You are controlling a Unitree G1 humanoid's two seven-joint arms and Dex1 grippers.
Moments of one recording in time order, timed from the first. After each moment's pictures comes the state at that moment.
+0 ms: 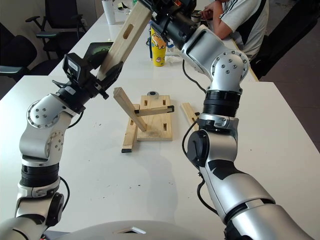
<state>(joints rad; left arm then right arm) -0.44 0.43 0.04 -0.34 -0.24 0.32 -0.51 -1.19 -0.07 -0.46 0.35 1.03 0.95 0.11</state>
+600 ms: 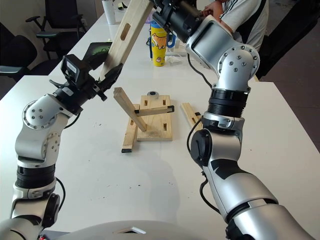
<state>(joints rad) -0.45 0.45 0.04 -0.36 -0.25 0.32 -0.53 -1.19 -0.11 -0.41 0.22 1.04 0.96 0.13</state>
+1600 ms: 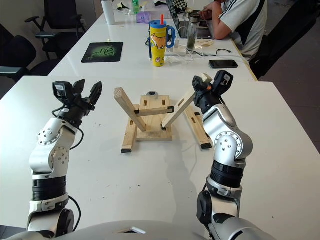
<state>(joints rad) -0.28 0.26 0.19 -0.20 -0.34 0.35 -0.25 -0.47 -0.05 -0.29 -0.30 0.68 0.79 -0.23</state>
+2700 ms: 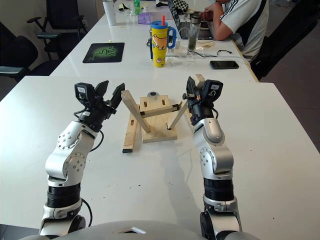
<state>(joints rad) -0.24 0.14 0.05 -0.38 -0.36 0.44 -0.18 -0.28 -0.07 -0.02 -0.27 0.37 0.35 -0.06</state>
